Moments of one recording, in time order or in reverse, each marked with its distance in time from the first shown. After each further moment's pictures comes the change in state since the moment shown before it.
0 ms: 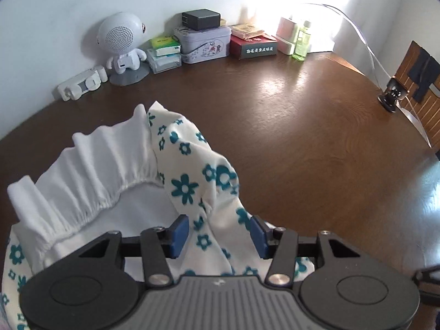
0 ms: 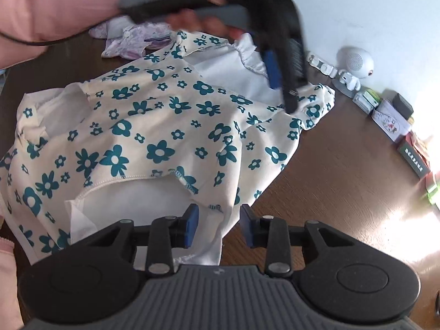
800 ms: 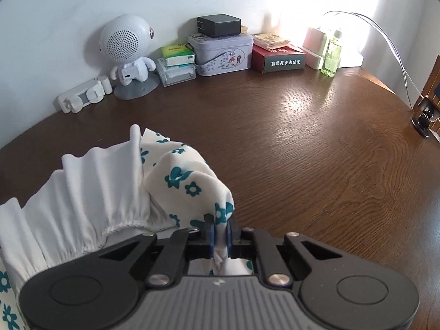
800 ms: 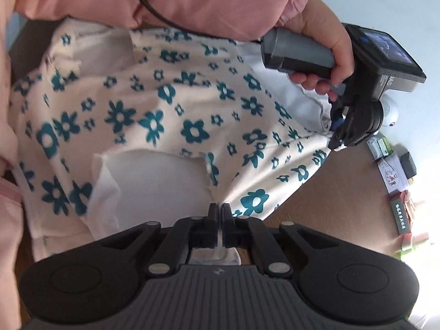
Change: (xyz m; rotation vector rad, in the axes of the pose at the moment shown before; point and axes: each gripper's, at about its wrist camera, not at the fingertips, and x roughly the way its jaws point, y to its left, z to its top) left arm 0.039 0.000 0.027 -0.064 -0.085 0.071; right arm 0.009 0.050 0.003 -0.326 0.098 -0.105
